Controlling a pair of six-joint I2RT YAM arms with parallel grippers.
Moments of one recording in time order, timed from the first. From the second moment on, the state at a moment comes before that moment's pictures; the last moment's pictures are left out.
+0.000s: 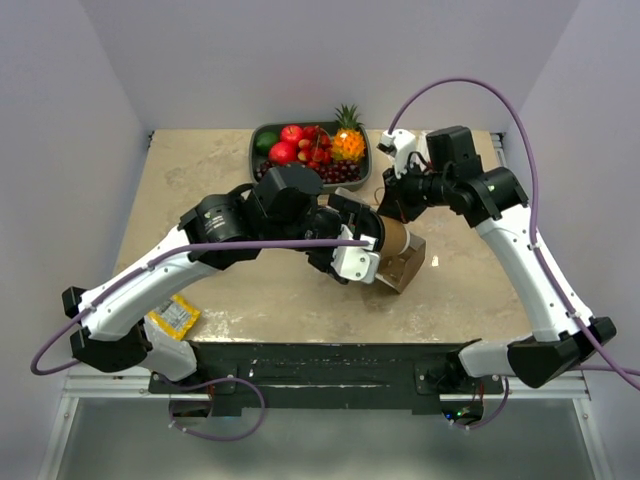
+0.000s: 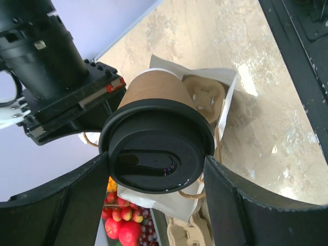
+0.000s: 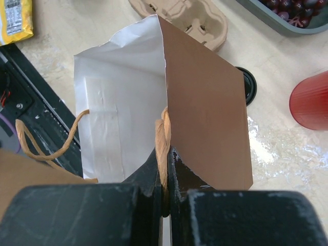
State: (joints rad) left arm -1.09 1.45 1.87 -0.96 0.23 0.95; right arm 0.44 1.35 1.64 -1.05 -0.39 -0.14
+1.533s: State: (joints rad) left arm -1.09 1.26 1.63 -0.67 0.02 0.90; right arm 0.37 1.33 1.66 -1.06 -0.32 -0.13
